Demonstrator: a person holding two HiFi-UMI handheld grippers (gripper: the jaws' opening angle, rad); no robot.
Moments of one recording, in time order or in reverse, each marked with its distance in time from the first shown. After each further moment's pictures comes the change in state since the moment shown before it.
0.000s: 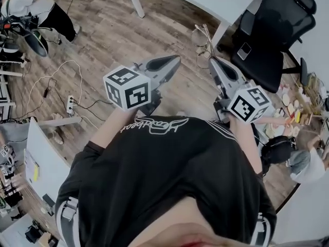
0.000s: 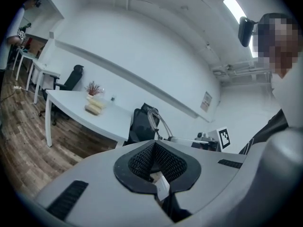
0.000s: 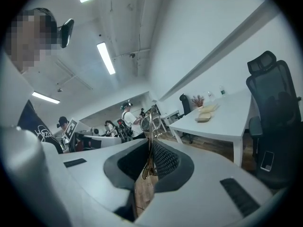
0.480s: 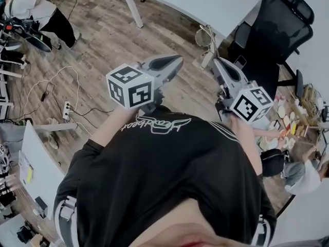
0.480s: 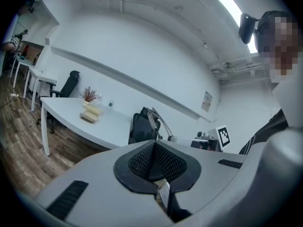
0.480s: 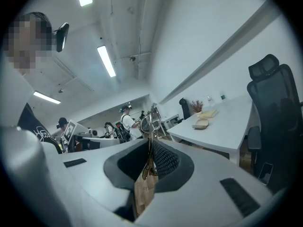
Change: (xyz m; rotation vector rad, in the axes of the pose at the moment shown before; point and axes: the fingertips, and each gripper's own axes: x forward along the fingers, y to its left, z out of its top) left arm 0.057 0.004 0.031 0.056 -0.037 0.009; right arm 0.001 -0.058 0.041 -0.022 -0.037 0.011
